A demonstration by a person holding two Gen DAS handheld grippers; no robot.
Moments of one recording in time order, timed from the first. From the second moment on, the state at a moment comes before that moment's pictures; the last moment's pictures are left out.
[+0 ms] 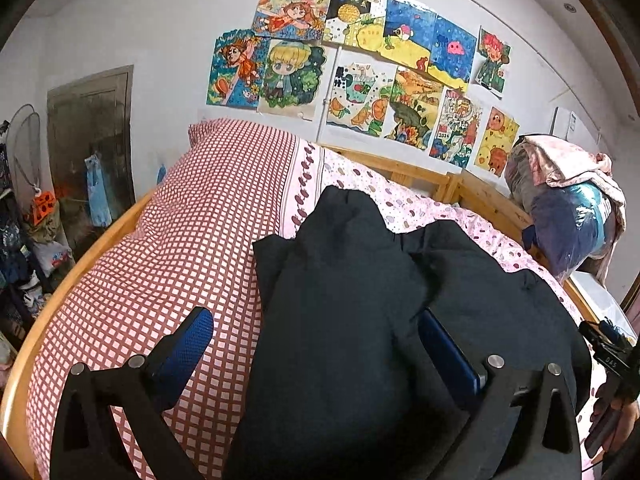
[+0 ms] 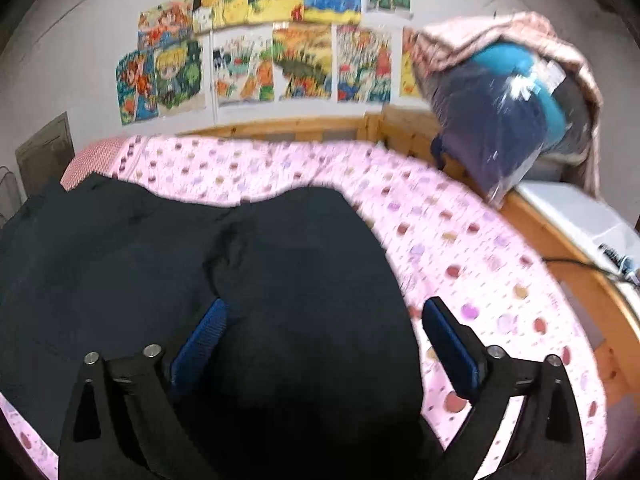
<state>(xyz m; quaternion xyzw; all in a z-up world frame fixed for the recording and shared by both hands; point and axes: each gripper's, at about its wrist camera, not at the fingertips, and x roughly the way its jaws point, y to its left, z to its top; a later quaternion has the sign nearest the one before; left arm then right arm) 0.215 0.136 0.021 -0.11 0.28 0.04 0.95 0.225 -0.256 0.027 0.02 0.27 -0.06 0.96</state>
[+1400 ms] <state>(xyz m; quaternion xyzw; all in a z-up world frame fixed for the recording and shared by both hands) 0.153 0.048 0.068 0.00 0.20 -0.04 0.98 0.152 -0.218 0.073 0.05 0.17 0.04 0.98</state>
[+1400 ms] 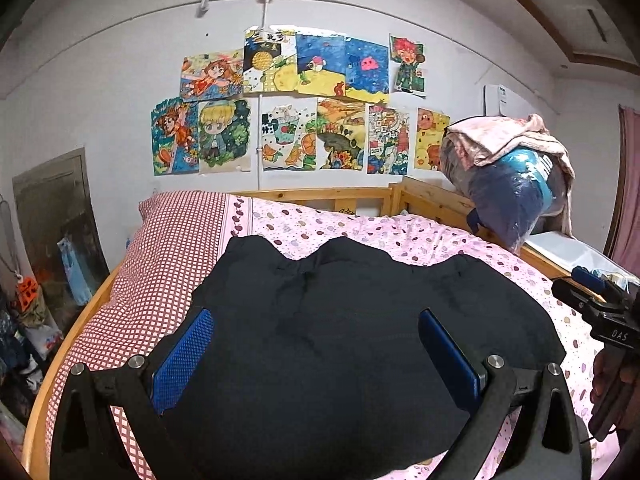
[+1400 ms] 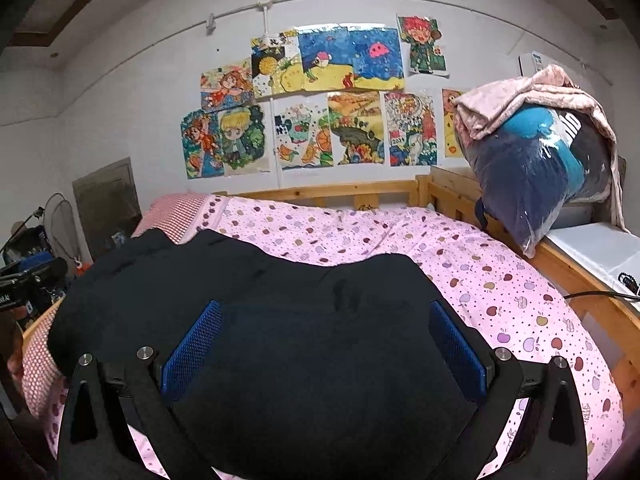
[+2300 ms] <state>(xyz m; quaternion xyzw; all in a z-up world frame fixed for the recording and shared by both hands) 0.050 0.033 0.068 -0.01 0.21 -0.05 0.98 0.041 -0.197 0.089 0.03 0.14 0.09 0.99</state>
